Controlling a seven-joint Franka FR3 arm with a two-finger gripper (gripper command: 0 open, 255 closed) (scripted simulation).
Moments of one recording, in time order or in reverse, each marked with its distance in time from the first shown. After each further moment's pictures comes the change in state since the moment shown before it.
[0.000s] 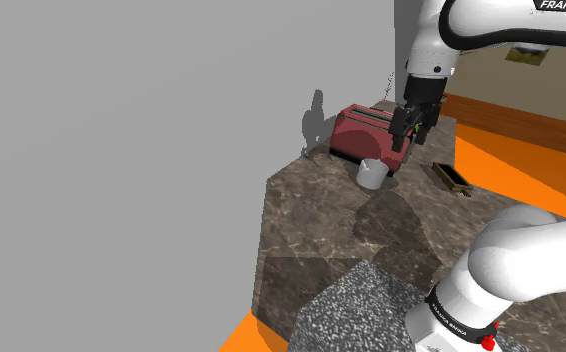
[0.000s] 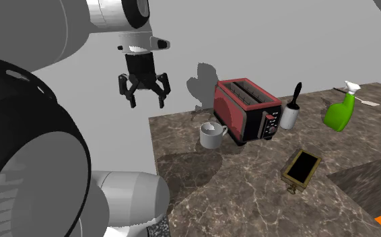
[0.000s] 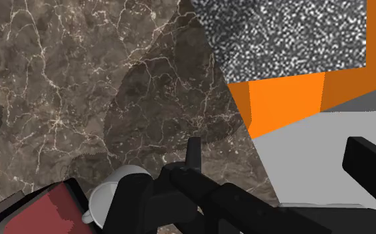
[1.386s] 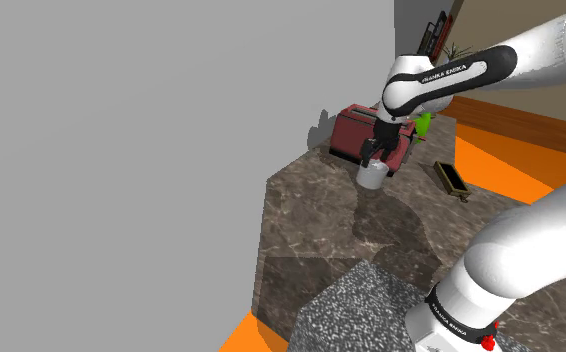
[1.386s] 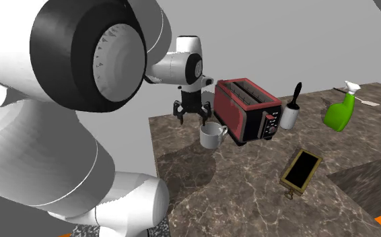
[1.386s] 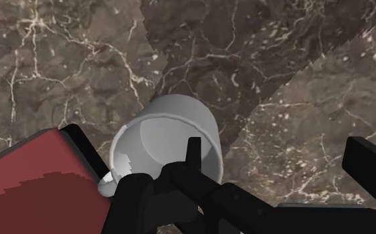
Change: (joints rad) arm -0.066 0.461 -0.273 -0.075 -0.098 0.690 -0.204
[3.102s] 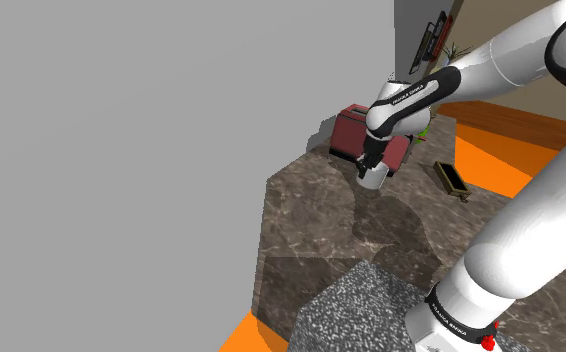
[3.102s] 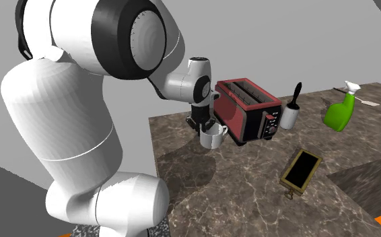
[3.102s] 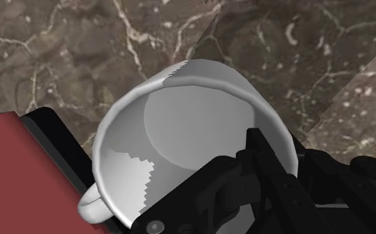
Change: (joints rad) arm 0.009 0.264 -0.071 0.033 0.085 0.263 -0.102
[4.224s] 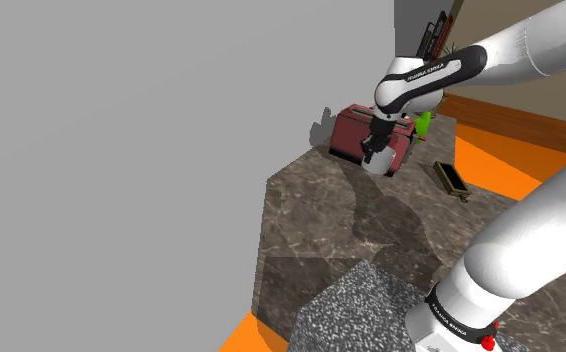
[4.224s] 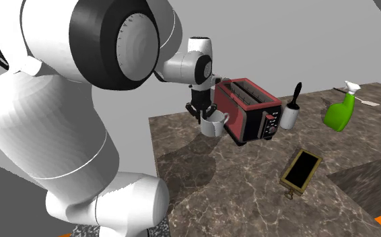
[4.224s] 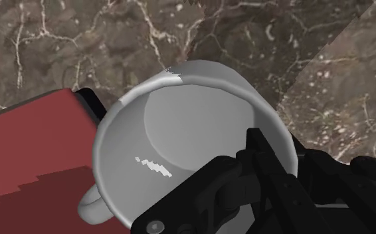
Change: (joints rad) arm -0.005 -0.116 0.016 0.079 -0.035 -0.190 0.024
